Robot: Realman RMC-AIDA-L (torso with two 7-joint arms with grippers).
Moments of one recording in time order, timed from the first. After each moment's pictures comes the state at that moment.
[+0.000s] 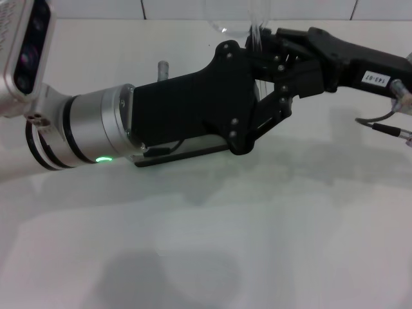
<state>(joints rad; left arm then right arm) -0.54 -2.09 1.49 0.60 0.94 1.70 -0.98 0.70 2.03 -1.15 -0.42 -1.18 -1.73 1.47</state>
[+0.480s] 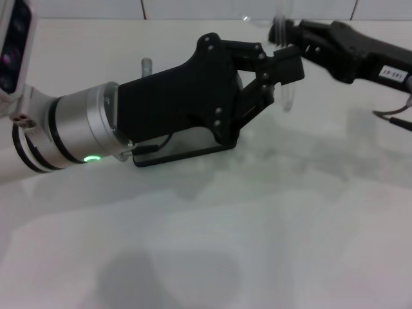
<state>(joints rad) -0.50 -2.09 1.47 0.60 0.92 1.70 -0.98 0.65 2.01 -1.12 -0.46 -1.18 -1.69 1.44</state>
